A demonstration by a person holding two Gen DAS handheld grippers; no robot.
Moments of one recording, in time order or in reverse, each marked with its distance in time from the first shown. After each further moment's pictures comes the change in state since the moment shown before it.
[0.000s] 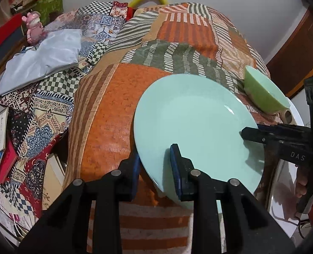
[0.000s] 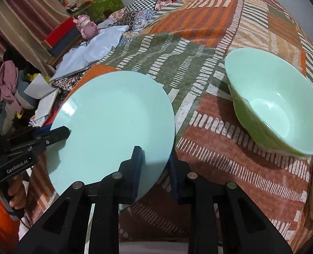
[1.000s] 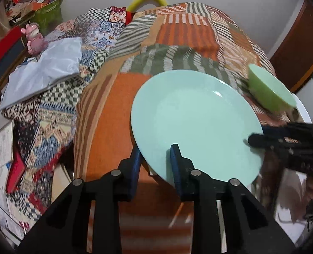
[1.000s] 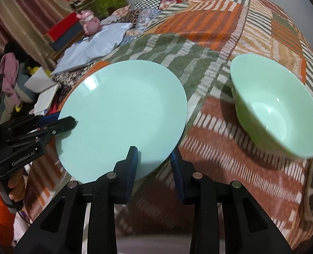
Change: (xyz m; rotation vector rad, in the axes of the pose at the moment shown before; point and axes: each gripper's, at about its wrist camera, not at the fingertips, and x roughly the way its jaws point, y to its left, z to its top) left arm 0.002 -0.009 0.005 0.053 -0.001 0.050; right arm -0.004 0.009 0.000 -0.055 0.025 -0.022
